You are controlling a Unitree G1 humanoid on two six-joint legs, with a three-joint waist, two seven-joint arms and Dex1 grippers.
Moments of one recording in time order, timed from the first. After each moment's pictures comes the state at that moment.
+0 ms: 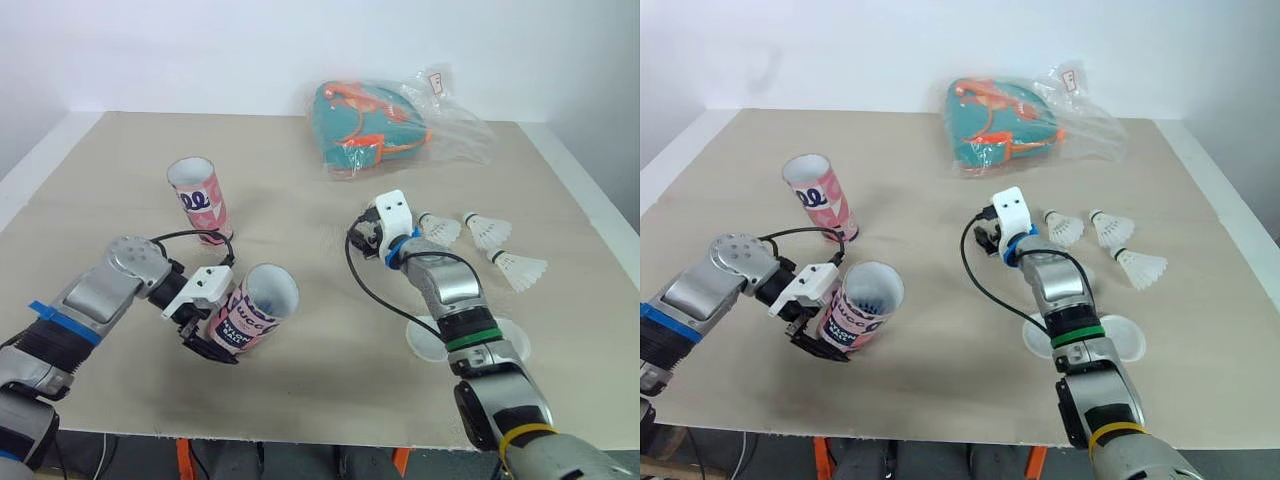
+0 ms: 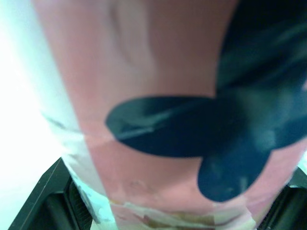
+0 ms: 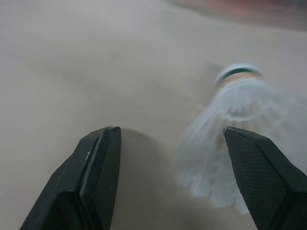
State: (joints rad) left arm -0.64 0.91 -0.46 0.15 -0.36 0.14 -1.62; right arm -0.79 -0.27 0.09 0.47 0.08 0.49 0.25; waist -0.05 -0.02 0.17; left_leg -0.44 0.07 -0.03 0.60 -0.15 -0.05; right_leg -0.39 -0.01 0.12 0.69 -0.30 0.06
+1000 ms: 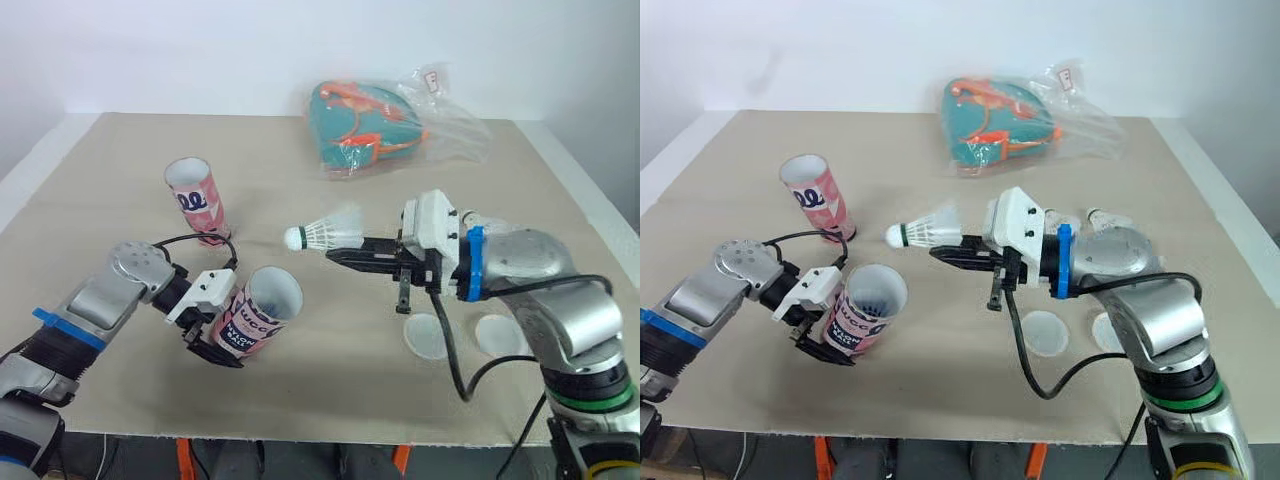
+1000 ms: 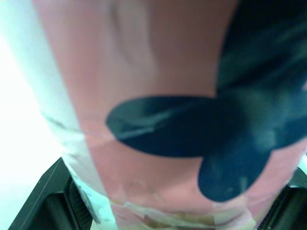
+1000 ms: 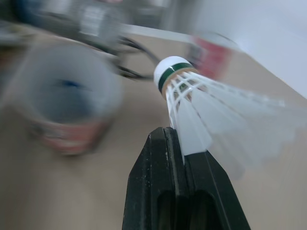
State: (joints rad) left arm -0.61 0.88 -0.43 0.13 -0.35 0.16 -1.62; right arm -0.60 -0.70 0.08 -0.52 0.49 0.57 0.98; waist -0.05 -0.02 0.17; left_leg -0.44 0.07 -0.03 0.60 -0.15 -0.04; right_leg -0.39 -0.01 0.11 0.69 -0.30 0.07
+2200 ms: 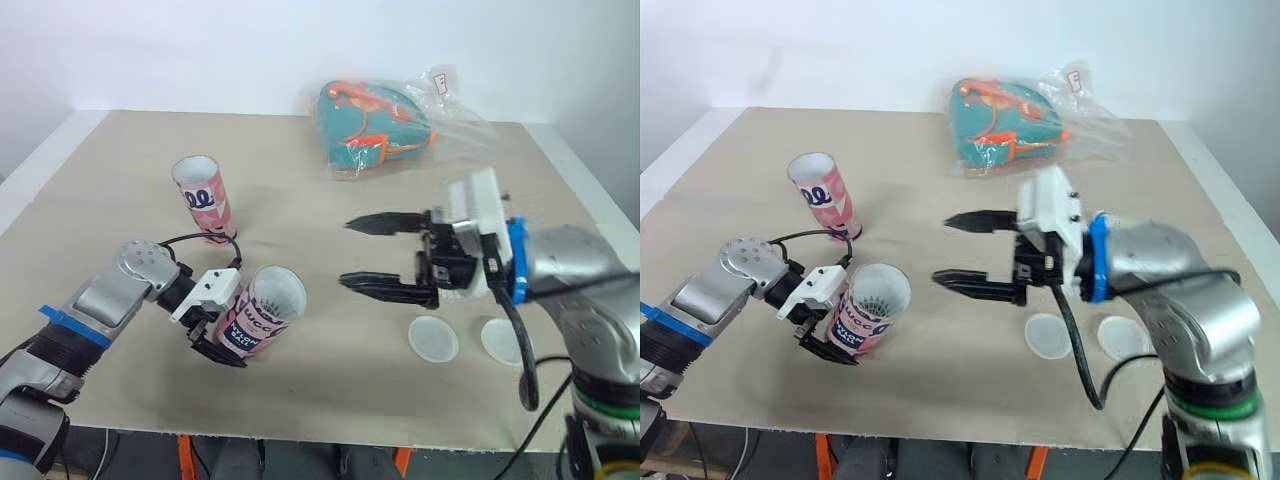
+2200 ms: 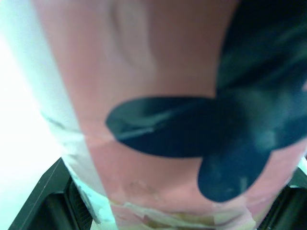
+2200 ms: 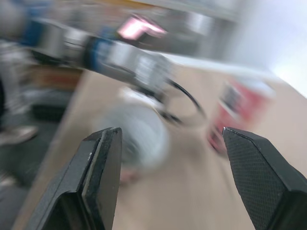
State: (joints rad) left arm -0.63 0.87 -0.44 0.14 -0.35 0.15 -1.62; right arm -0.43 -0.74 -0.16 -0.63 0.75 0.75 0.91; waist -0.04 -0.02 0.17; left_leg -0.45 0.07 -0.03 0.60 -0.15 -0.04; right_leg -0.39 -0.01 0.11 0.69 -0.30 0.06
